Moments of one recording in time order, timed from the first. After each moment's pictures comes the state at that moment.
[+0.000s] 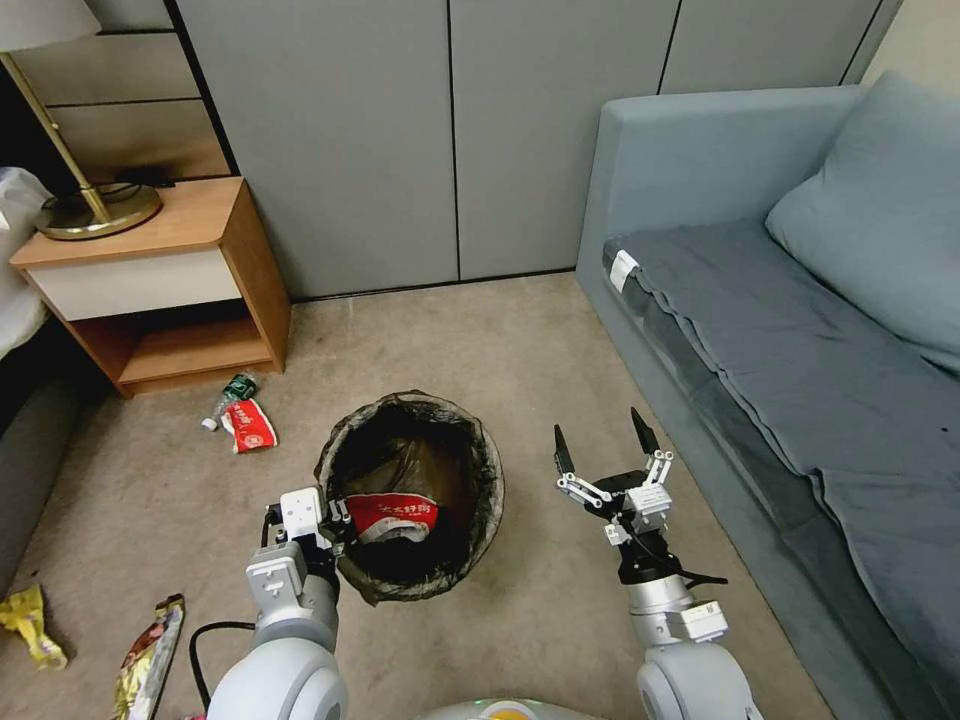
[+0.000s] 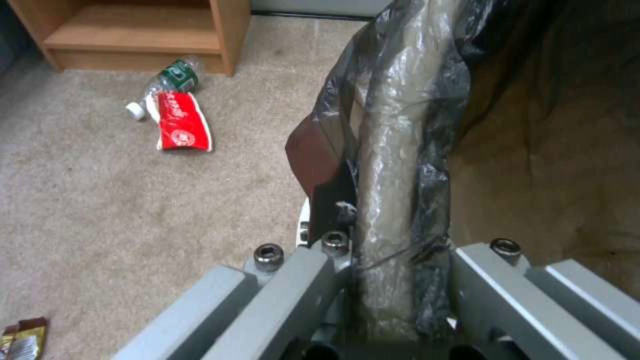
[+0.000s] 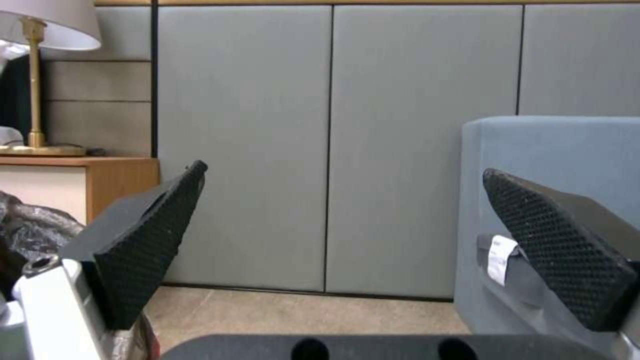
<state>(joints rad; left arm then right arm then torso) 1.70 -1.44 -0.41 -2.29 -0.26 0.43 -0.44 -1.55 1.39 0.33 1.90 0.04 0.56 0.00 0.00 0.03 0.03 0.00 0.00</state>
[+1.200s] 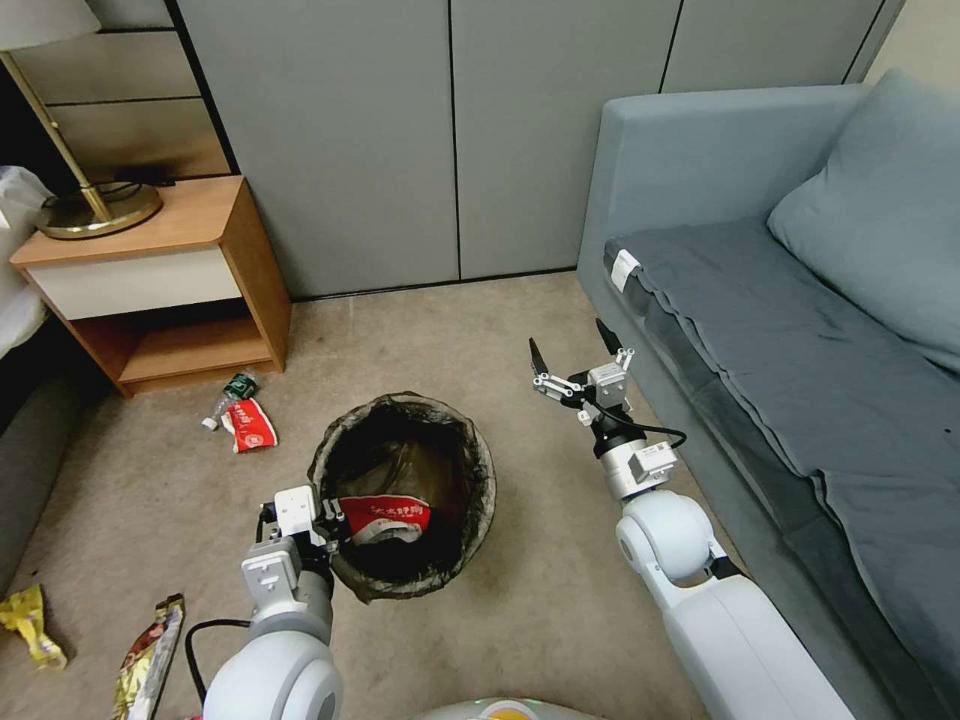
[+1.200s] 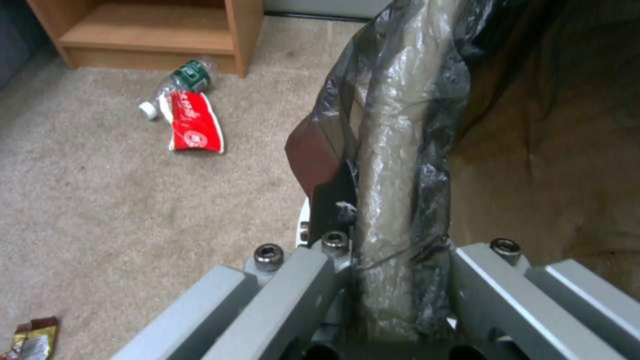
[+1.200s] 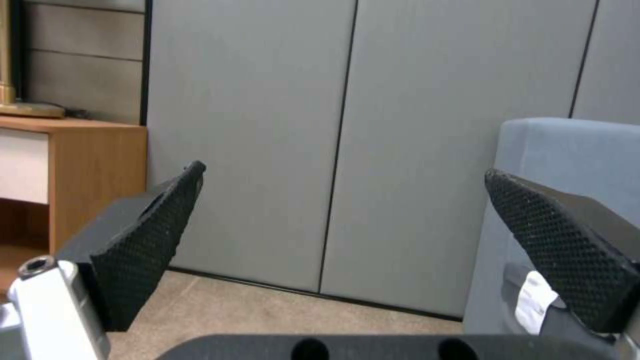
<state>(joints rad) 1.68 -1.43 -0.45 -2.29 -0.31 0.45 -0.47 -1.11 1.28 0.21 1.75 0.12 0.25 0.04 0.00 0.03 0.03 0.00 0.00</state>
